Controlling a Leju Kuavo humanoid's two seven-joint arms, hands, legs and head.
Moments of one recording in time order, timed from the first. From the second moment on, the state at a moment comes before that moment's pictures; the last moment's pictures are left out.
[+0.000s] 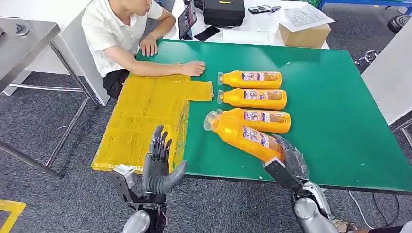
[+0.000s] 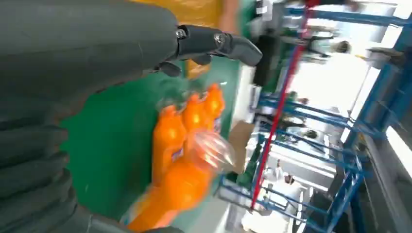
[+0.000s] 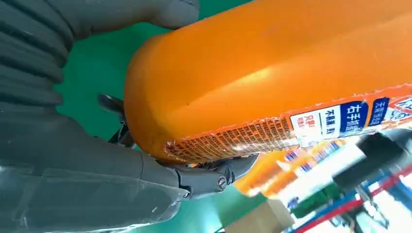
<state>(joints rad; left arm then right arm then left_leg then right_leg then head) 0.01 -0.24 -0.43 -1.35 0.49 0.28 -0.52 -0.12 -0.17 0.19 -1.17 0.47 -0.27 -0.44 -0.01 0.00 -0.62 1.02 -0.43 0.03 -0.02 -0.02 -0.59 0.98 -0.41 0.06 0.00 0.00</state>
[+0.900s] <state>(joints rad) 0.01 -0.21 -0.50 -1.34 0.57 0.14 -0.45 -0.05 0.01 0.31 -1.28 0.29 -0.02 -0.49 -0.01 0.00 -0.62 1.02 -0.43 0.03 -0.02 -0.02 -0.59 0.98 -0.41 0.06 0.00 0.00</state>
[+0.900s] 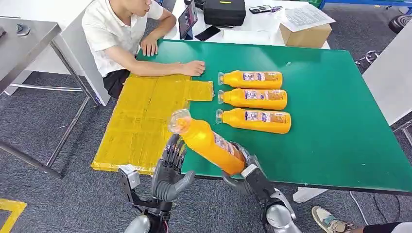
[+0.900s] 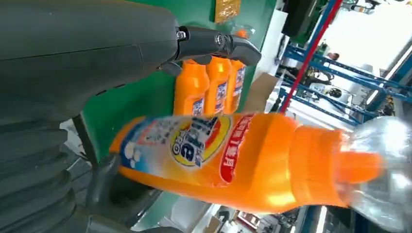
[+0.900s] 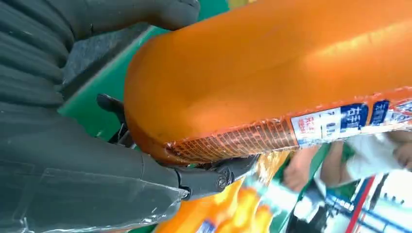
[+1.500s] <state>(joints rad) -0.04 -0.22 -0.49 -1.29 0.68 0.04 -0.40 -0.13 0.02 0.53 -1.20 0.32 -0.03 -0.52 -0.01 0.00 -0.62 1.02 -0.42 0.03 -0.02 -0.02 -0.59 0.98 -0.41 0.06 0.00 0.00</state>
